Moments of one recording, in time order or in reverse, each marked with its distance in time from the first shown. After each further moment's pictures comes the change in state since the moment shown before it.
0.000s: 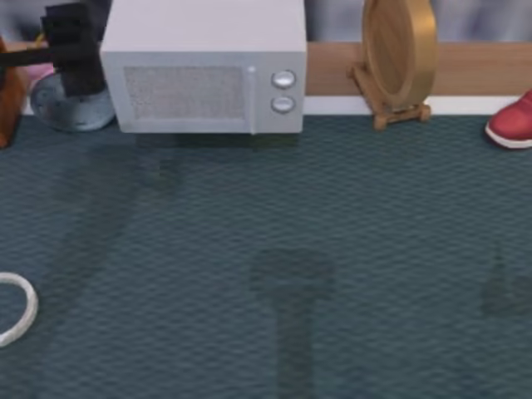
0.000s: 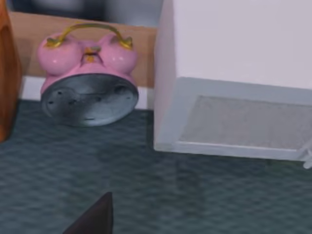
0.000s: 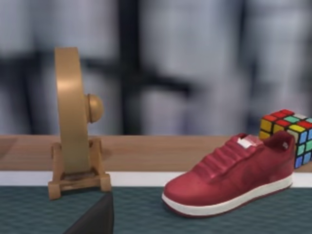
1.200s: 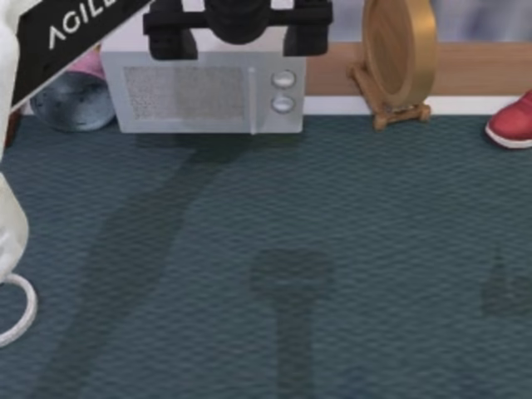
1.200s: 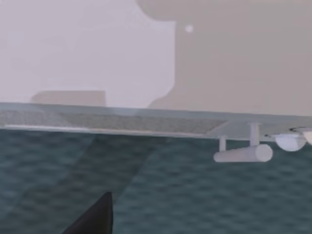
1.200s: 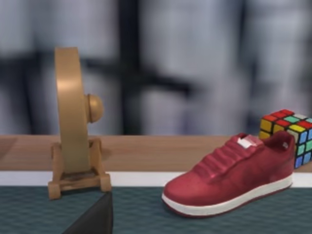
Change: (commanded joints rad) left arm -0.289 1.048 1.057 -0.532 -0.138 -0.267; right arm 0.000 0.000 0.000 0.000 0.000 0.000
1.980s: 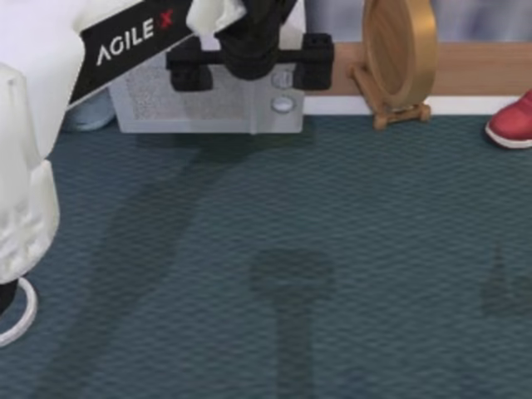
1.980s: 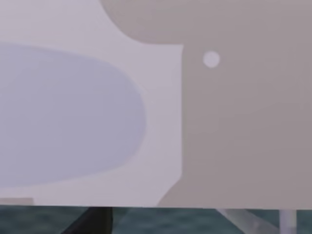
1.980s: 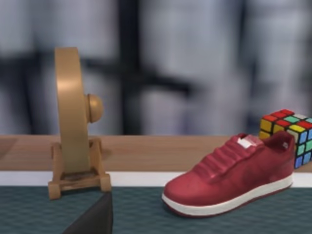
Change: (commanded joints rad) left arm 0.045 0.124 -0.073 0.210 0.022 0.047; right arm 0.000 0.000 0.000 0.000 0.000 0.000
